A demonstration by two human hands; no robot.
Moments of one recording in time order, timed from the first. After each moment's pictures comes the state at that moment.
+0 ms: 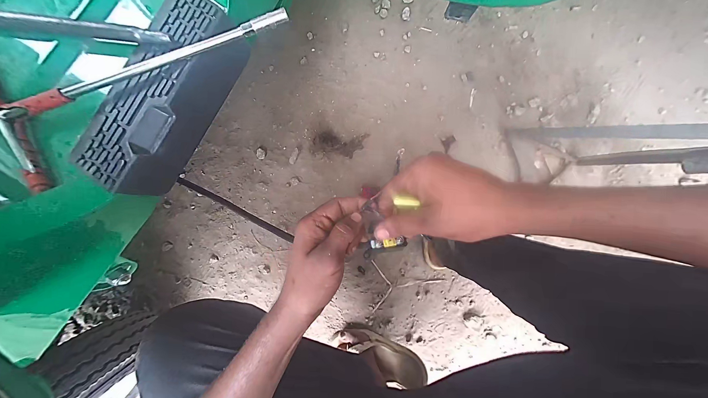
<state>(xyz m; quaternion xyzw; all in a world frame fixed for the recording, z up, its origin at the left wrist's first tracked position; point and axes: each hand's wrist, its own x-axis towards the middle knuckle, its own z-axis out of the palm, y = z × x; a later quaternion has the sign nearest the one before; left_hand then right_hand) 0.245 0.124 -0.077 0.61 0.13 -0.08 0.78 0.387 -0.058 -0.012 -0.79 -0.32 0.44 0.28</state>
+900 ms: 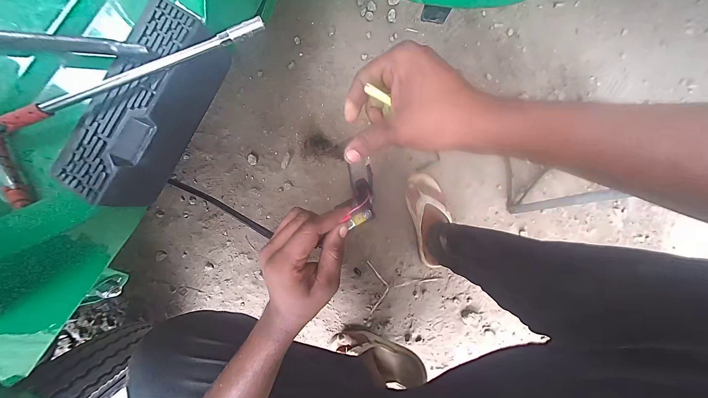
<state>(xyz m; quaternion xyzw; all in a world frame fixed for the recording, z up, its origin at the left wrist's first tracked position) 0.238 0.133 -0.090 0.83 -0.04 0.17 0.53 0.459 -0.033 -0.007 -0.85 -0.31 0.28 0.33</state>
